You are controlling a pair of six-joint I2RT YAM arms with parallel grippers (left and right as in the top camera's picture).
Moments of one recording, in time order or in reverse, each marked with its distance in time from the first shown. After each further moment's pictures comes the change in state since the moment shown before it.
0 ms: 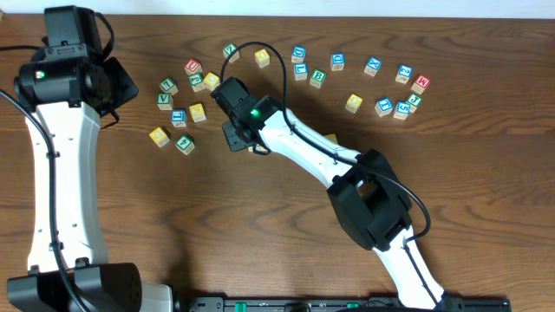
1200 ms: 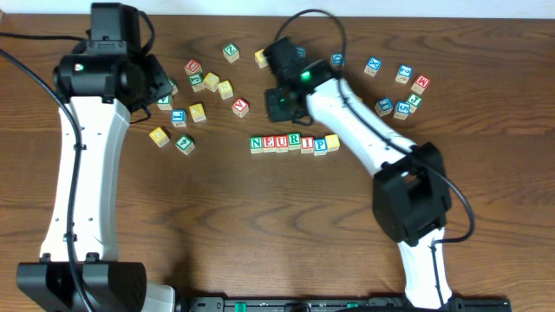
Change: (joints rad) left arm -0.152 0.024 0.000 0.016 0.035 -0.017; right arm -0.222 -0.130 0.011 -0.187 -0.106 0.009
